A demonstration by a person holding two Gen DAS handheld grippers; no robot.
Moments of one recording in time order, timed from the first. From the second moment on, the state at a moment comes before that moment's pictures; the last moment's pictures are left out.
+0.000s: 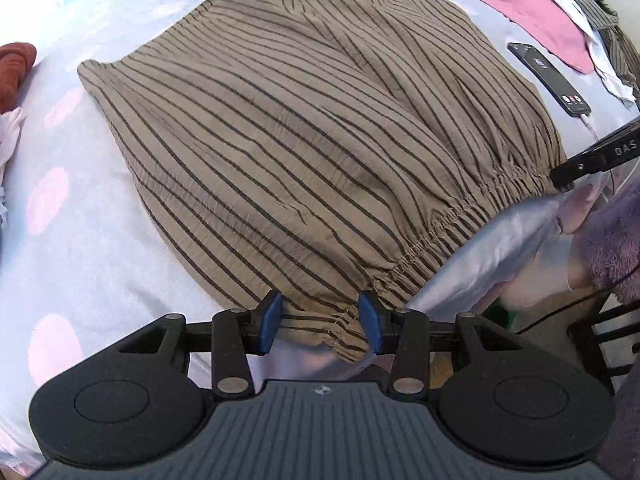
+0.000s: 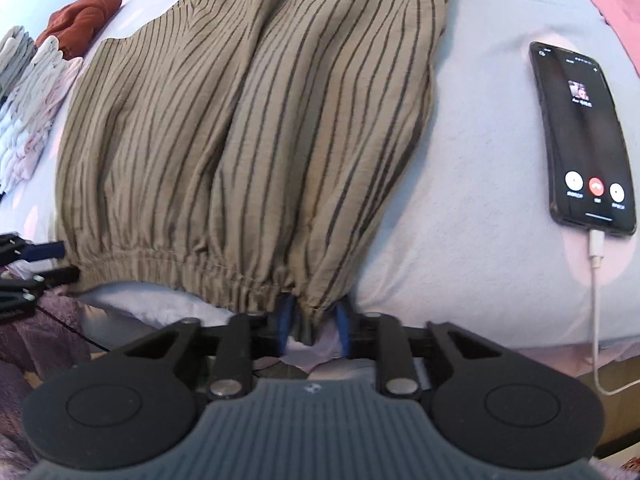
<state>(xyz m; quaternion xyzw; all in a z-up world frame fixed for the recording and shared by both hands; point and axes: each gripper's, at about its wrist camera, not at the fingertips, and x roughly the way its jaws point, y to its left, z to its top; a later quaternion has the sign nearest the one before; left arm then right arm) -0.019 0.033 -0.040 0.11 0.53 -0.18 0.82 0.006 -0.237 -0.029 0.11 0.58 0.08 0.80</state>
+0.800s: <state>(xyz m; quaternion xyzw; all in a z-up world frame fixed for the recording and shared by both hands) -0.018 0.079 -0.028 0.00 0.52 -0.11 0.85 0.033 -0.083 0.053 0.05 0.49 0.23 0.84</state>
